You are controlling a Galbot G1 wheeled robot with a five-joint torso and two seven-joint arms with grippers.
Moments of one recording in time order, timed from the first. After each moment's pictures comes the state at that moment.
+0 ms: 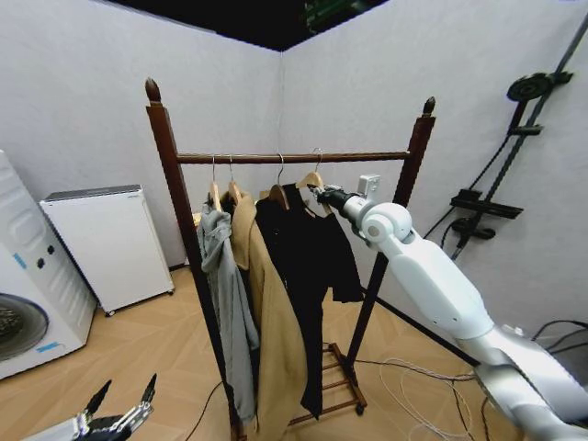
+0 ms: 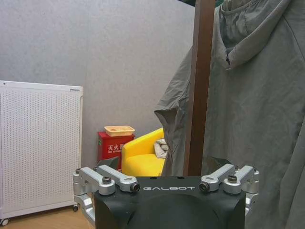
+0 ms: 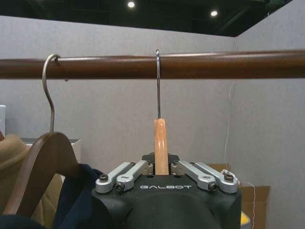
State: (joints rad) left arm 1.94 -1.35 -0.90 -2.27 -0.51 -0.14 0.14; right arm -0.02 0.94 -0.03 1.65 0.99 -0.55 0.17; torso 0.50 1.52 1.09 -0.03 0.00
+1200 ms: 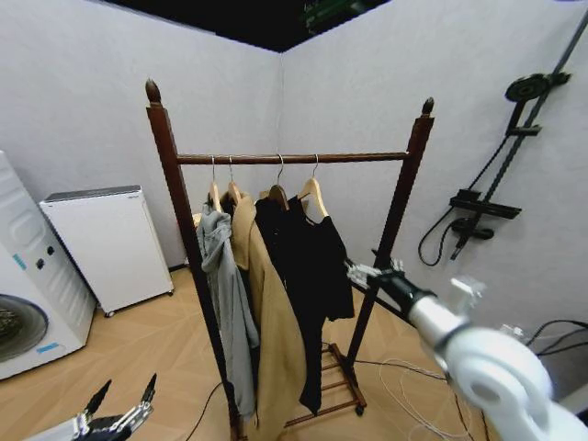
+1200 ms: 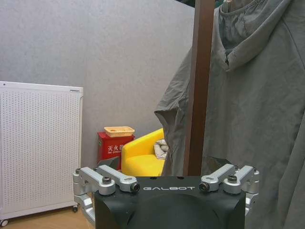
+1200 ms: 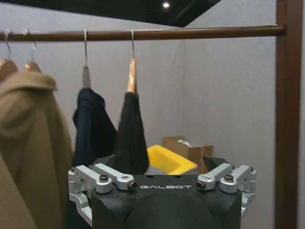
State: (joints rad) left arm 1.94 -1.35 -0.90 -2.27 -0.51 -0.14 0.13; right arm -1.20 0.94 0.73 2.51 0.85 -0.61 0.29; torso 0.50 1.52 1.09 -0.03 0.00
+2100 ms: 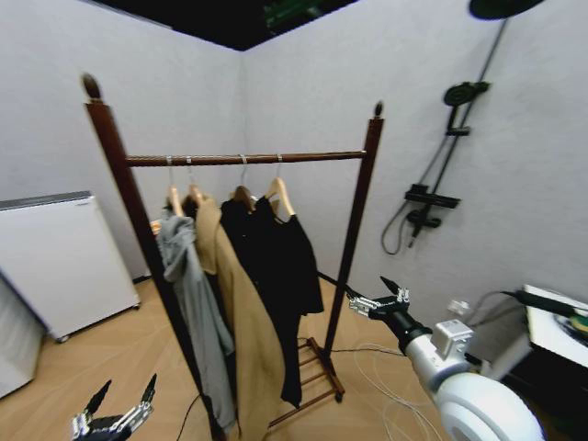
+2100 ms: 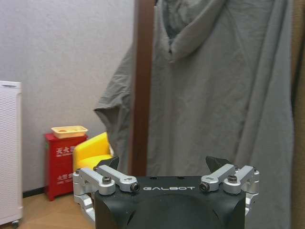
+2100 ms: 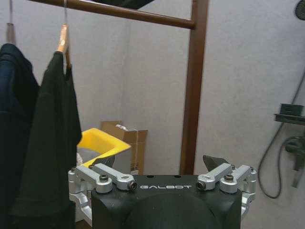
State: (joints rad) left arm 1.94 -1.35 -0.90 -2.27 -0.51 -0.14 0.13; right arm -1.32 1.01 0.65 2.50 0.60 -0.56 0.29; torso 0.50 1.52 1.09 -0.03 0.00
